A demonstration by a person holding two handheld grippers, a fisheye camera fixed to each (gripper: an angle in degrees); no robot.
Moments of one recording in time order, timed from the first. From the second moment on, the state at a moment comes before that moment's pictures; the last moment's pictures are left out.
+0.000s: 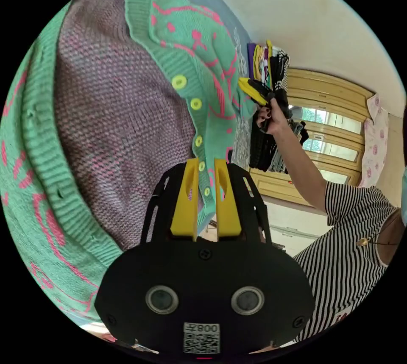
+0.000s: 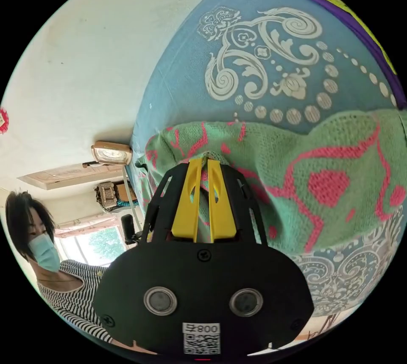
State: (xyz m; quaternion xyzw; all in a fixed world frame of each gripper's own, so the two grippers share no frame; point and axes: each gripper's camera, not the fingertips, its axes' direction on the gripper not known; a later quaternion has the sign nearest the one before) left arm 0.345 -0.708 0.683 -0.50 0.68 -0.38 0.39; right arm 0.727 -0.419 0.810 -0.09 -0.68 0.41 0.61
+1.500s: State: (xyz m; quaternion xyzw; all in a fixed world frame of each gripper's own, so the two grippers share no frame) left arm 0.120 -0.674 0.736 -0.50 0.36 -0.40 0.68; right arm 0.528 -0.725 0.590 0.03 -0.51 0.11 0.85
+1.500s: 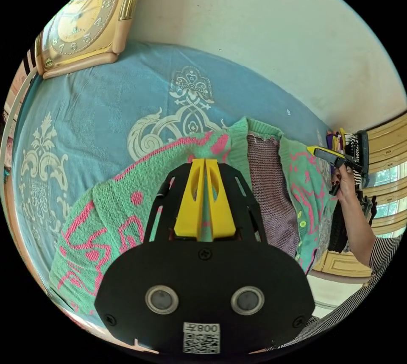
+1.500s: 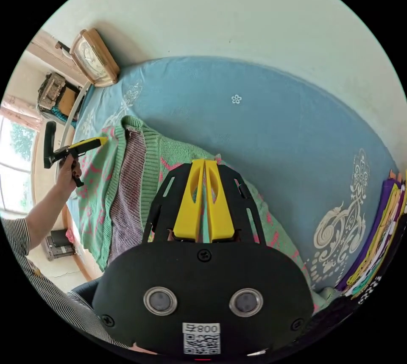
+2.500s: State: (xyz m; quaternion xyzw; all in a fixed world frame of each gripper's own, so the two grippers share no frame) left arm 0.063 -0.644 0.641 -0.53 0.30 -0.35 0.71; right arm 0.518 -0.737 0.695 -0.04 -0.37 0.14 0.92
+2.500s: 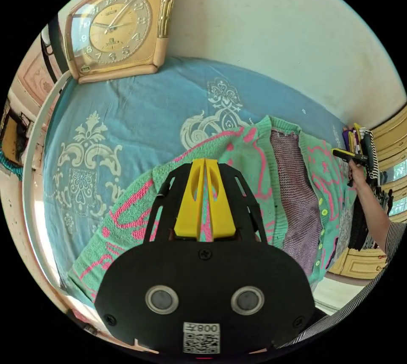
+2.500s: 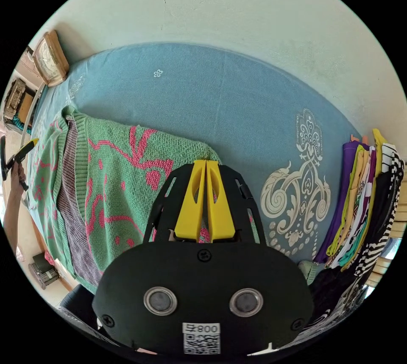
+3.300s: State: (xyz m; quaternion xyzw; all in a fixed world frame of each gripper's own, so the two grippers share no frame) left arm 0.134 -0.618 0.483 -0.50 0.46 -0.39 0.62; right arm 0.553 -0.678 0.724 0.04 -0.62 0.14 0.77
